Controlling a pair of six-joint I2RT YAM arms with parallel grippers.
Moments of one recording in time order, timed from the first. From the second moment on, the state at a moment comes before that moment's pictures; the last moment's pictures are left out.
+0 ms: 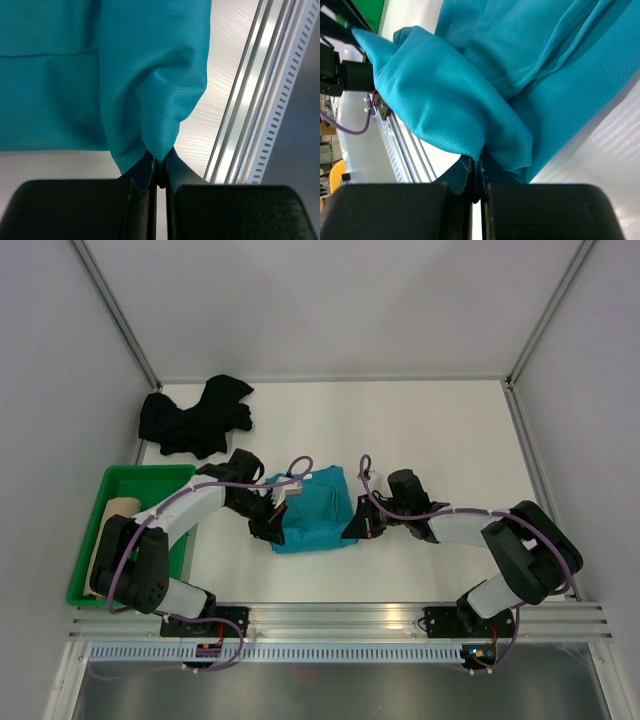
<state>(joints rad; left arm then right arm) -0.36 1.45 0.87 -0.83 0.76 0.67 0.57 1.54 0.55 0.31 -0.70 0.47</state>
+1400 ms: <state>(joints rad) -0.28 1.73 0.95 -0.74 0.71 0.53 0.63 1.17 0.56 0.06 -0.52 0.25</state>
